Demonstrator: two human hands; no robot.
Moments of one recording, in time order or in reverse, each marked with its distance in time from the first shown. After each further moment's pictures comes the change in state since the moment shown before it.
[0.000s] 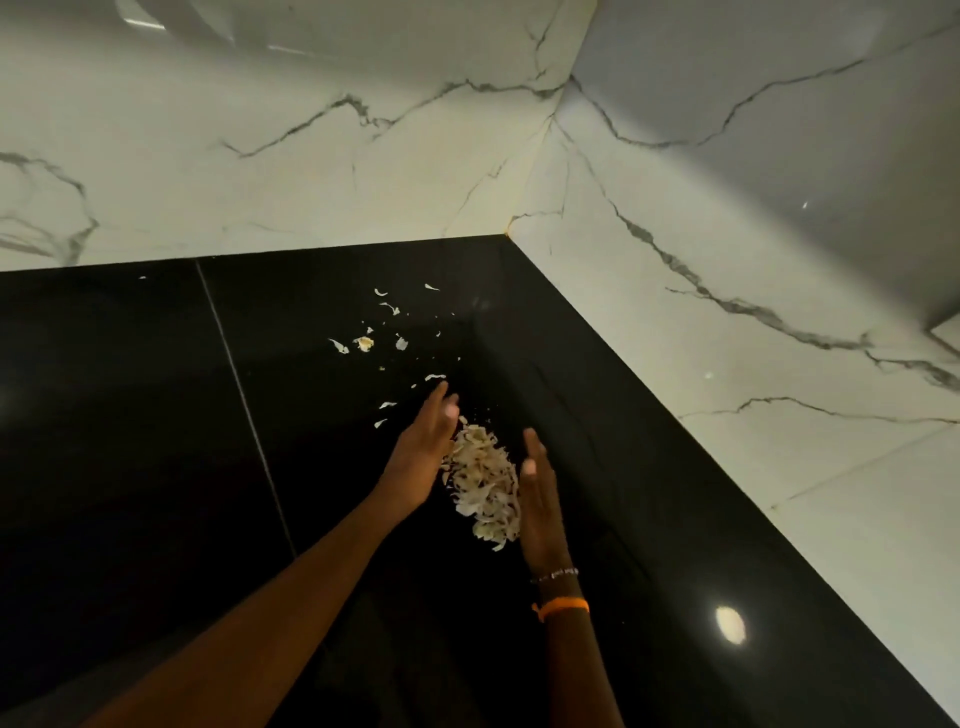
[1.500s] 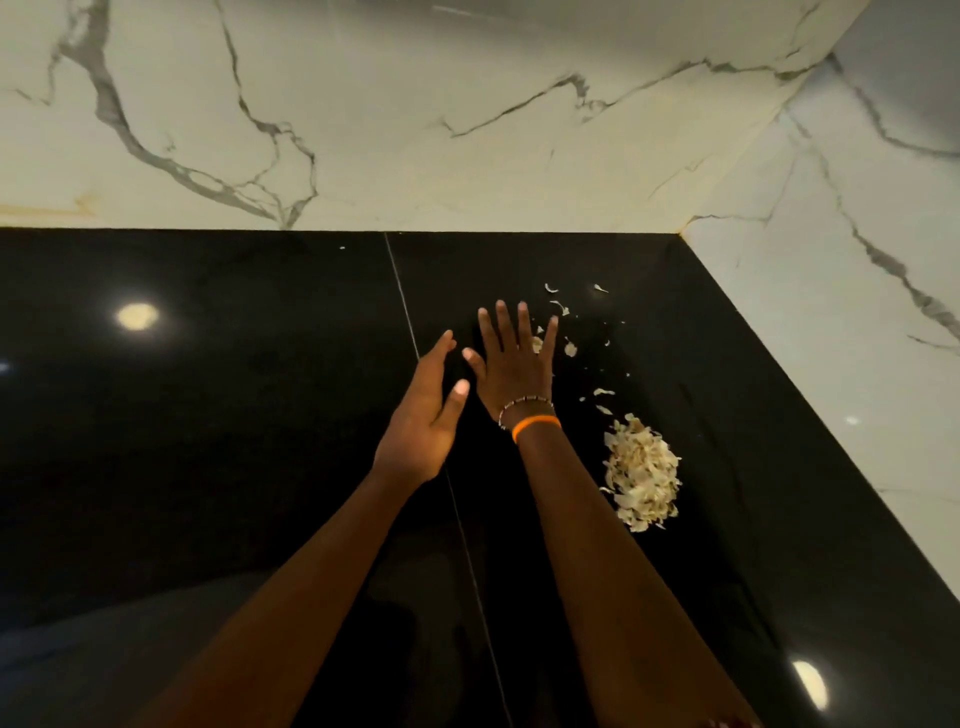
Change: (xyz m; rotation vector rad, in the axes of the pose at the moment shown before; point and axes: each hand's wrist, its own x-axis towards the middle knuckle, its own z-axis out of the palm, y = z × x) left_hand -0.015 -0.029 -0.164 0.286 0.386 0.173; right_hand 0.136 -0.085 0.211 -1.334 -0.225 -0.502
